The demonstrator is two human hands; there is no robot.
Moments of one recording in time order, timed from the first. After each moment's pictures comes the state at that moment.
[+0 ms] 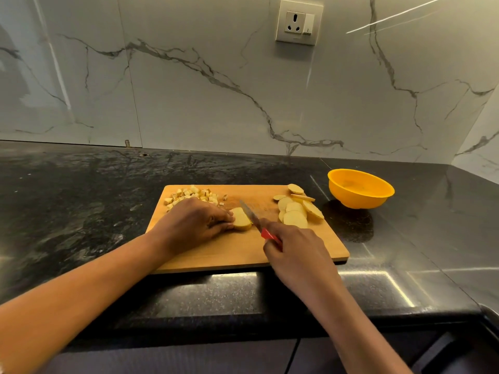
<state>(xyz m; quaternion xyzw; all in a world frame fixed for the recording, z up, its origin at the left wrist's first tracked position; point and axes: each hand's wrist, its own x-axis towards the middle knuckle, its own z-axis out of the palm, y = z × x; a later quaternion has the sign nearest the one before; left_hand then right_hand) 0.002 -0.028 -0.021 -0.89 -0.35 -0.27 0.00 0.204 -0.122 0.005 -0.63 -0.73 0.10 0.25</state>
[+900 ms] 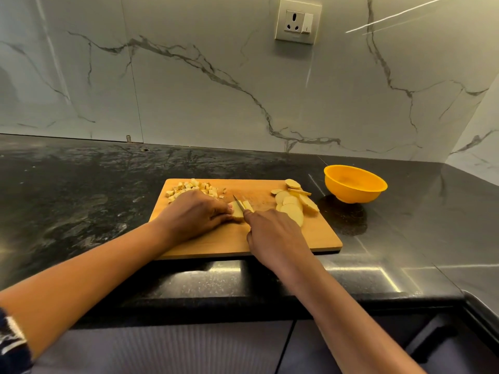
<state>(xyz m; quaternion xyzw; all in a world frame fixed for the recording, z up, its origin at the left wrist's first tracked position) 0.006 -0.033 -0.018 -0.90 -0.36 -0.26 0.05 0.182 -0.105 0.007 -0.59 -0.80 -0.02 0.11</state>
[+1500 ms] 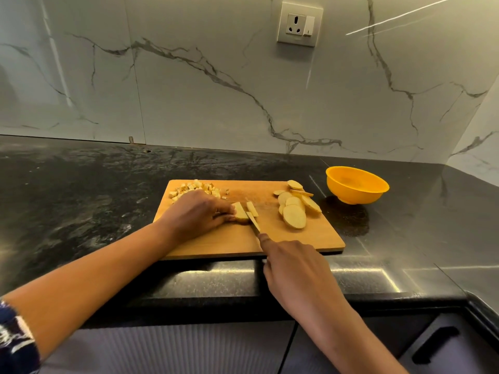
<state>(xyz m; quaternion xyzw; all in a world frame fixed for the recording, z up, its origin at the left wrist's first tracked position) 0.002 -0.028 -0.020 -0.90 -0.36 -0.25 0.03 0.197 -0.153 -0.010 -0.59 -0.79 -0.05 0.12</state>
